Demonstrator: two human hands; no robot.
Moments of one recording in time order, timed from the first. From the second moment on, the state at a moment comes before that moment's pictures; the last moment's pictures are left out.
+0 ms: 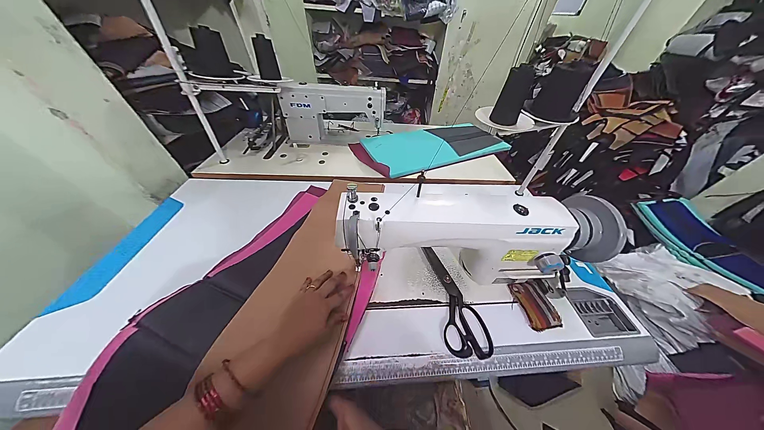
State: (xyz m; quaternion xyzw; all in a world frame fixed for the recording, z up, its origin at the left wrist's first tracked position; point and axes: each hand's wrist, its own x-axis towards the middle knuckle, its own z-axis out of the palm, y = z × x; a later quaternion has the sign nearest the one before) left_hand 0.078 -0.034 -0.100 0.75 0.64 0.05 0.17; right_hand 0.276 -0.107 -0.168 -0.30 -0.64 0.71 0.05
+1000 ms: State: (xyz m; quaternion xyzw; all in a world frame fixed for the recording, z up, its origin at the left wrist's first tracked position) left_hand 0.092 -0.037 -0.126 0.79 0.59 0.17 0.03; right_hand 0.279 -0.058 -0.181 -0.27 -0.88 -0.12 0.37
